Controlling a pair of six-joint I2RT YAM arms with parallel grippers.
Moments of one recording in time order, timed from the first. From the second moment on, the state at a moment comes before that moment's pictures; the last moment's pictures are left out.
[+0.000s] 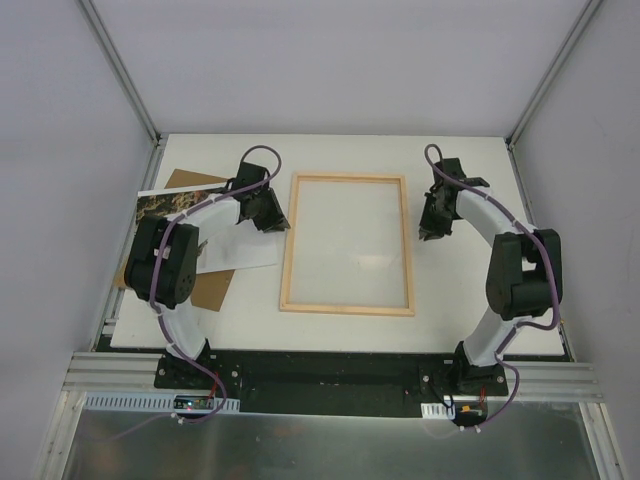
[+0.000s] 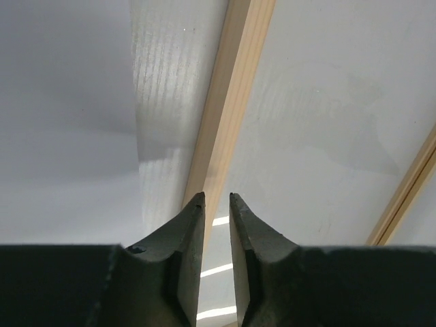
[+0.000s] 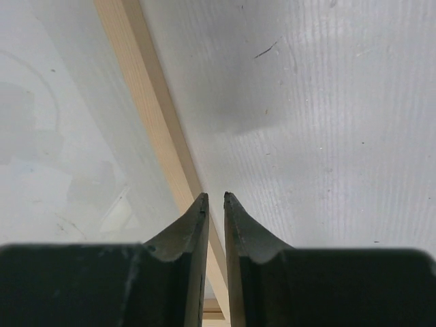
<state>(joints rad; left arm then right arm) -0.30 1.79 1.14 -0.33 0.26 -0.73 0.16 1.77 1.26 -0.76 0.00 0.41</state>
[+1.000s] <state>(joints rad) -0.42 1.97 1.32 -0.44 0.12 -0.69 0.15 1.58 1.26 -0.77 0.00 0.41</state>
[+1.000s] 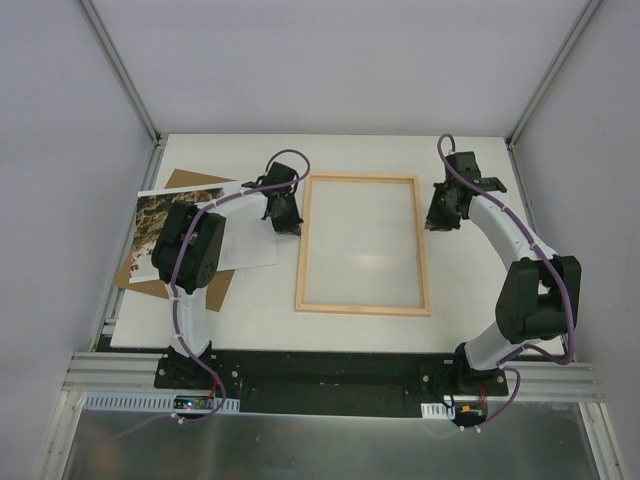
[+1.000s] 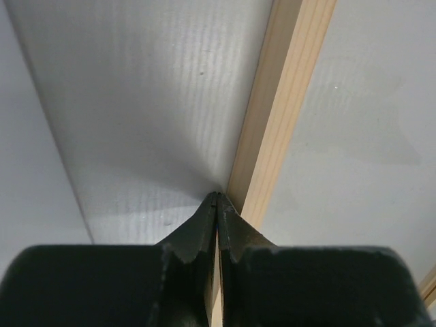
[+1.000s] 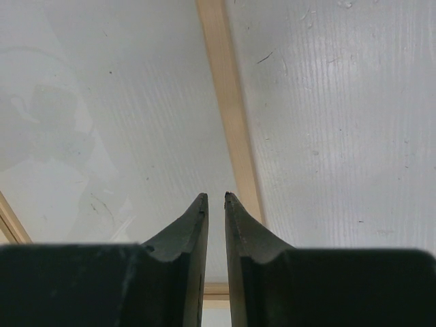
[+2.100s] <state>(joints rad) -0.55 2.06 1.50 -0.45 0.15 -0.72 0.17 1.52 1.20 -0.81 -0.01 0.40</state>
